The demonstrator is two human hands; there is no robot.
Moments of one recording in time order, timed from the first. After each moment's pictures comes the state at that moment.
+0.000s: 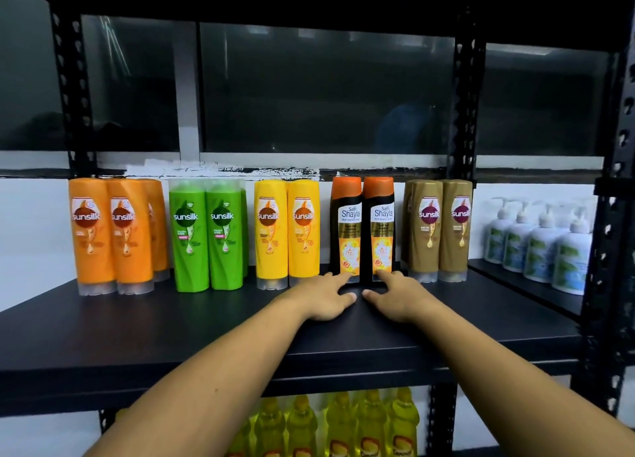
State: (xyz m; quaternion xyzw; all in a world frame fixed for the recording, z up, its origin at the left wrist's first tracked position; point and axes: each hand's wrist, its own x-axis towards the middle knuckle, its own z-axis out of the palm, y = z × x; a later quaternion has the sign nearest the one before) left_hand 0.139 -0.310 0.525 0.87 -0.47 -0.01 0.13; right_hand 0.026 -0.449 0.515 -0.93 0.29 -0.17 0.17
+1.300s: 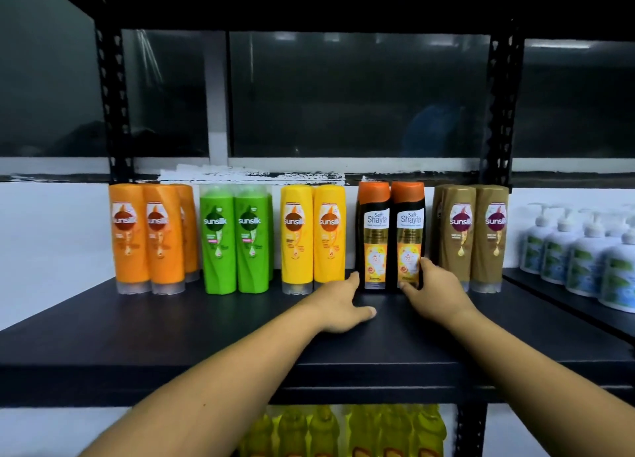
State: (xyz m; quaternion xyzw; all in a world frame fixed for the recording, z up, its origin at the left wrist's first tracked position) left_hand 0.139 -0.286 0.525 0.86 -0.46 -0.02 0.21; right_hand 0.024 -0.455 0.526 -0.89 0.28 -0.30 0.18
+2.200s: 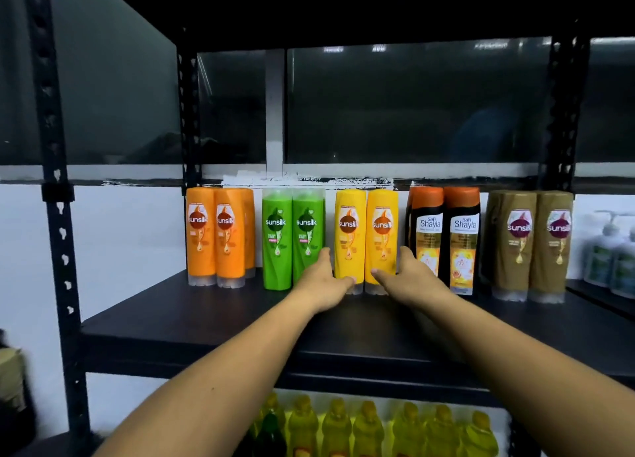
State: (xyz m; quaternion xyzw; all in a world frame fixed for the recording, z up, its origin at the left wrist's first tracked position) left_hand 0.166 -0.186 0.546 0.85 -0.32 0.03 0.41; right_hand 0.078 -0.343 0.554 -0.89 0.18 -0.25 0.32
